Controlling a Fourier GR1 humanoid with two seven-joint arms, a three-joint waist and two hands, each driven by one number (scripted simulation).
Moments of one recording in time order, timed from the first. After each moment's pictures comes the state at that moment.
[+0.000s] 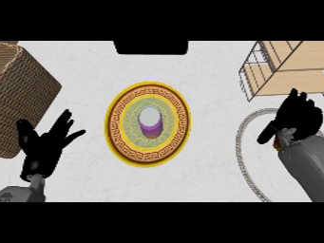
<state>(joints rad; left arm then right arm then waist) -0.06 0.36 -0.15 -1.36 0.36 0.18 0.21 -0.44 -0.50 0.38 -1.33 0.75 0.04 1.24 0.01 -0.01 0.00</state>
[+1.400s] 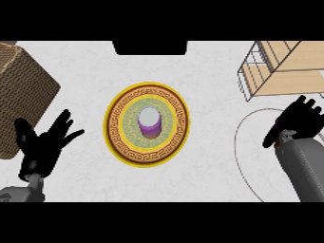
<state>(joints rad) -0.06 0.33 -0.10 -1.37 0.32 0.13 0.25 -0.41 -0.34 0.13 -1.12 1.08 0.02 1.09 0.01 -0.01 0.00</state>
